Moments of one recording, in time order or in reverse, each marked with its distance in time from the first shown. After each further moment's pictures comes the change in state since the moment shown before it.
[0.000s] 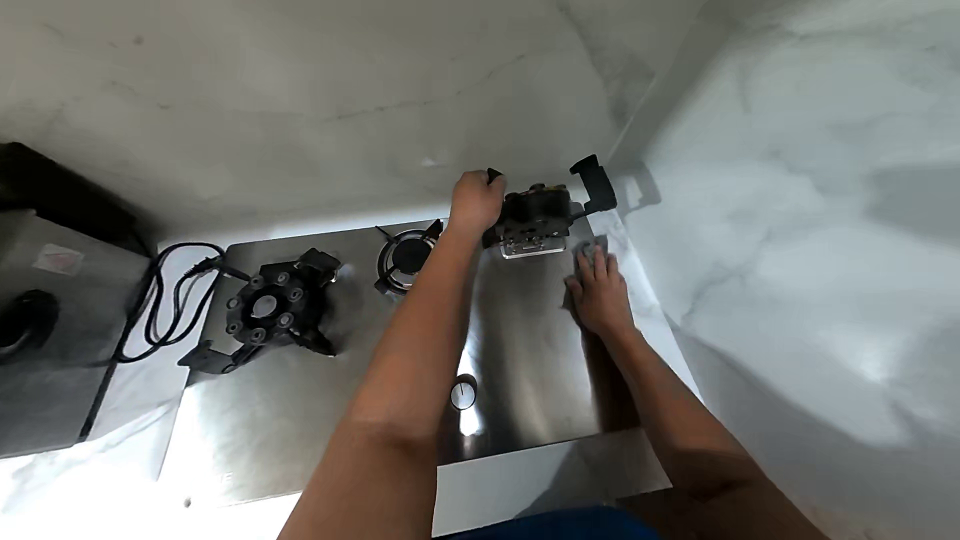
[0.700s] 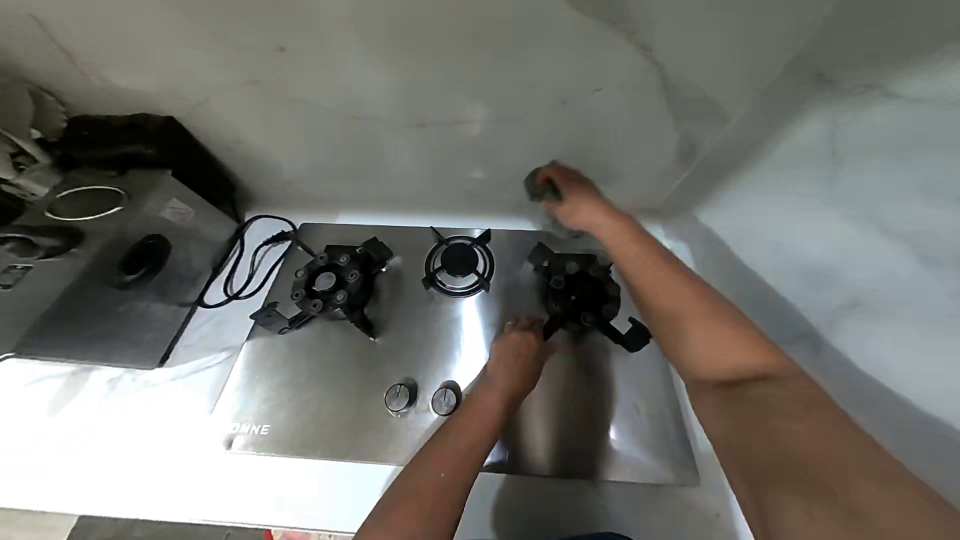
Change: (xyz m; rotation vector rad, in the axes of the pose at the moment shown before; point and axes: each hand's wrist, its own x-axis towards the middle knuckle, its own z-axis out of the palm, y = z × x) left_hand -0.159 -0.067 0.066 0.451 -0.292 -0.050; right_hand 0.138 -0.174 -0.134 0.354 -0.163 -0.571
